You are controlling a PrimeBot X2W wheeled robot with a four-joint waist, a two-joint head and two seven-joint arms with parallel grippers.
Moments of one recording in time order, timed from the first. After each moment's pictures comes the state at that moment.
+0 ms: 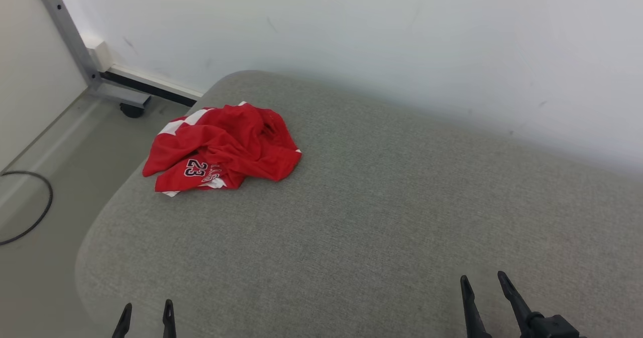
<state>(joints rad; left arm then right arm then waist) 0.06 0.05 0.10 0.28 -0.09 -0.12 -0.26 0.07 -0.05 0.01 0.24 0.06 0.13 -0.26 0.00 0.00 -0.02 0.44</state>
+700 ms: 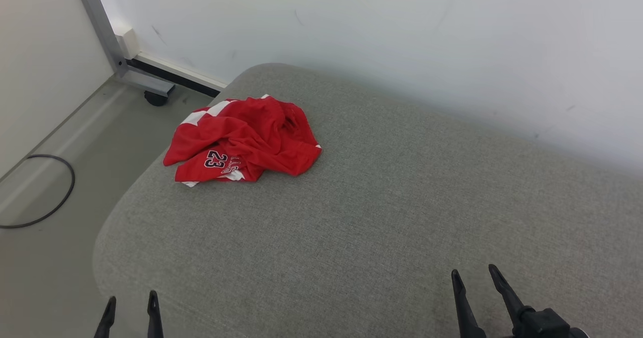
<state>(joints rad) 0.05 0.05 0.14 0.29 -0.10 -0.12 -0.26 0.04 -0.05 0.03 0.24 0.06 0.13 -0.26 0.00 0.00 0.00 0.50</state>
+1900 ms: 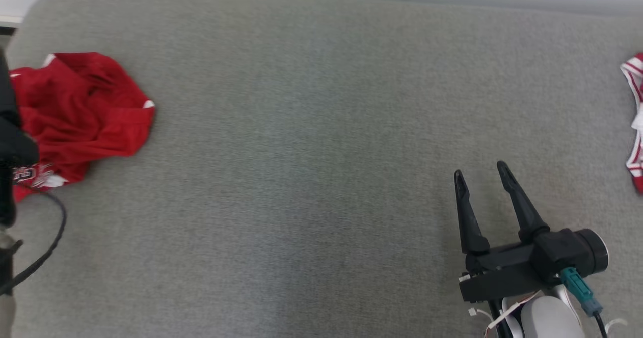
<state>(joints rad) -0.85 0.40 0.06 0.74 -0.44 -0.13 -0.12 -0.18 -0.08 0.04 0.12 0.01 0.13 -0.26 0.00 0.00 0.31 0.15</state>
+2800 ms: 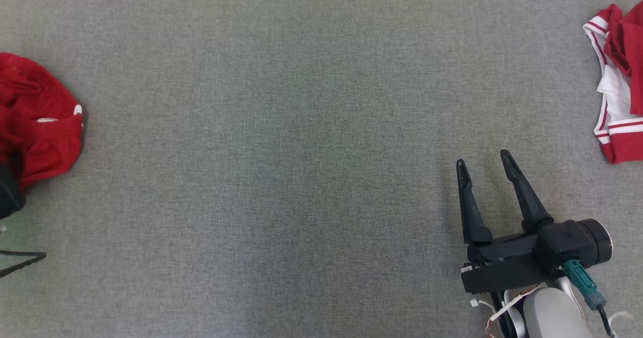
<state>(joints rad) -0.94 0.54 -0.20 1.10 -0.65 -0.13 0.35 -0.21 -0.08 0.04 0.11 0.00 0.13 -0.26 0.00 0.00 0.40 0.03</state>
